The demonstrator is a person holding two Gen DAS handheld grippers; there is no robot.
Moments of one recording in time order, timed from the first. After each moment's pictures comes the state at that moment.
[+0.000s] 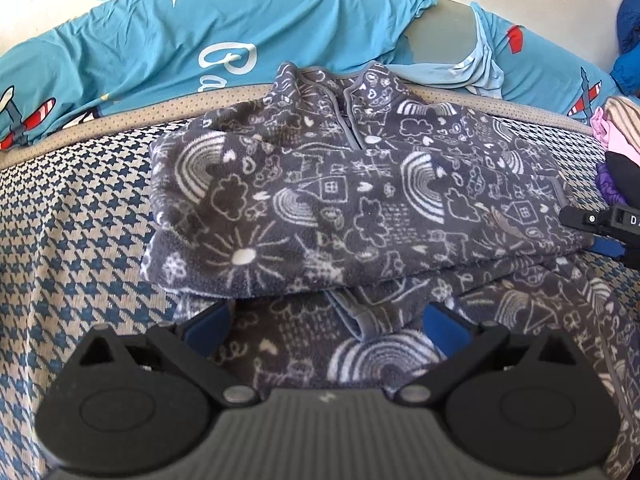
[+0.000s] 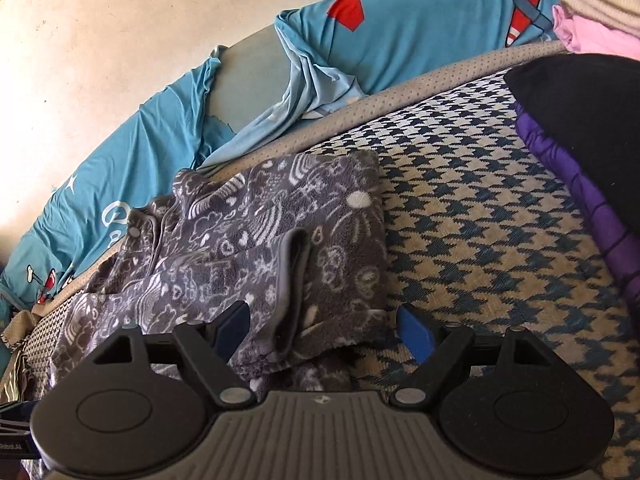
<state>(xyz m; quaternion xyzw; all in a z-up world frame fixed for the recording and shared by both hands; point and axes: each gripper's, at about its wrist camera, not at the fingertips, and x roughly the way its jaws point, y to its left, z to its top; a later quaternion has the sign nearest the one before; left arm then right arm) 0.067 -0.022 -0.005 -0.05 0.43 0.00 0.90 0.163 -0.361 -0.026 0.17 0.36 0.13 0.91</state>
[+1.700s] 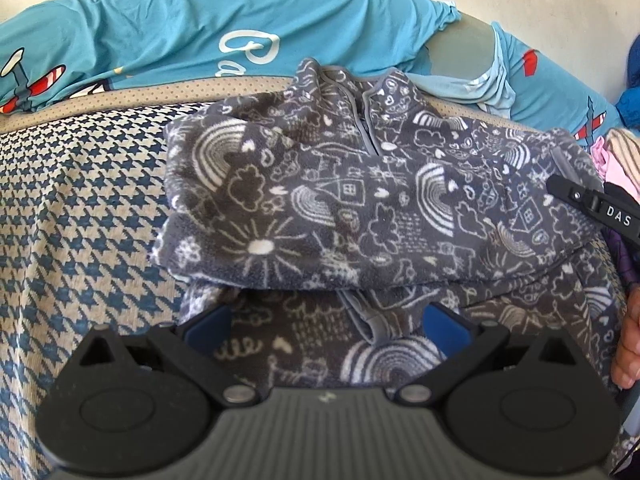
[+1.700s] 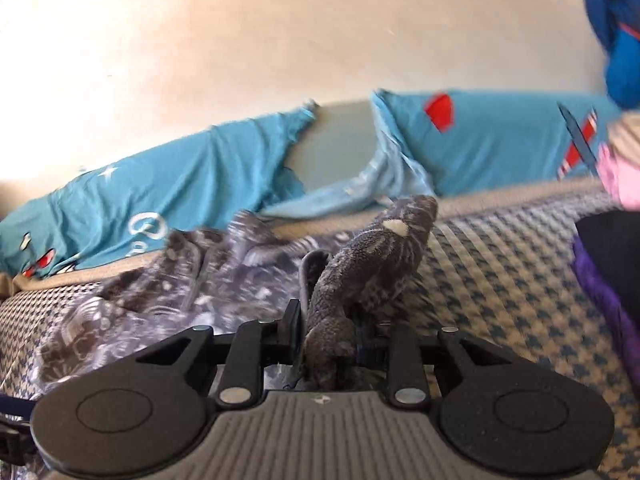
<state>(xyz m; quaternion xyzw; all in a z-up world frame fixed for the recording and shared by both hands) 0.064 0.000 -0.001 -0.10 0.43 0.00 0.90 0.143 -0.269 0.012 0.05 0.23 0.14 0.96</state>
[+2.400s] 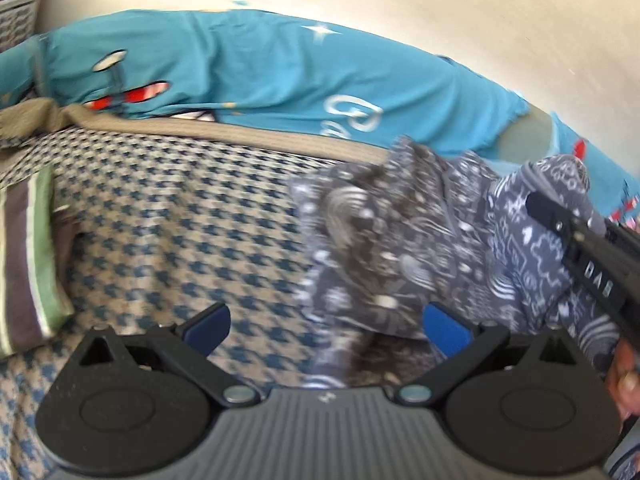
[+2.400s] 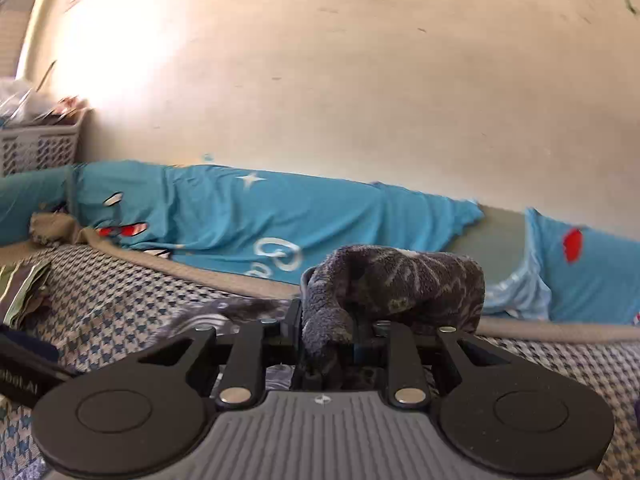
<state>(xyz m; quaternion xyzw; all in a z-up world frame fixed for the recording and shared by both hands) 0.020 0.078 0.020 -0.16 0.36 0.10 0.91 0.100 -0.131 0.043 -0.10 0.12 0.25 0.96</state>
